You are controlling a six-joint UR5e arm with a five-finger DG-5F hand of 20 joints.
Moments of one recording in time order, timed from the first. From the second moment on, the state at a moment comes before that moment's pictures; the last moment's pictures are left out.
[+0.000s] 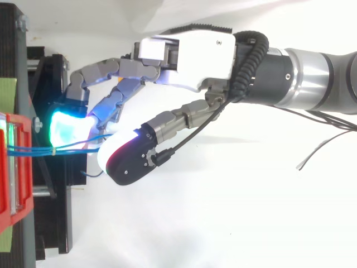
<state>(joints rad) 0.04 -2.39 -1.22 -2.44 -1.53 -0.18</state>
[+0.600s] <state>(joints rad) 0.04 -2.42 -1.16 -2.44 -1.59 -0.13</state>
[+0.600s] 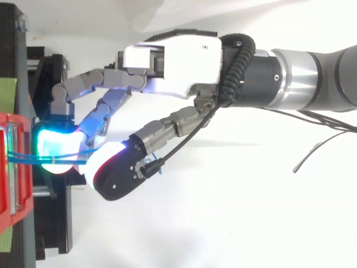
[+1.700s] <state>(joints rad) 0.04 -2.42 -1.19 -2.43 -1.60 -0.09</state>
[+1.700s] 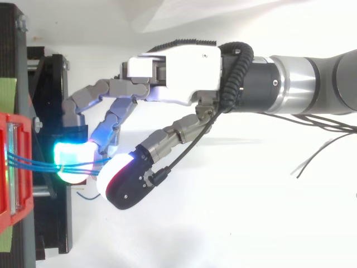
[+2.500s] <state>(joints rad) 0.03 -2.42 -1.18 -2.41 -1.62 -0.04</state>
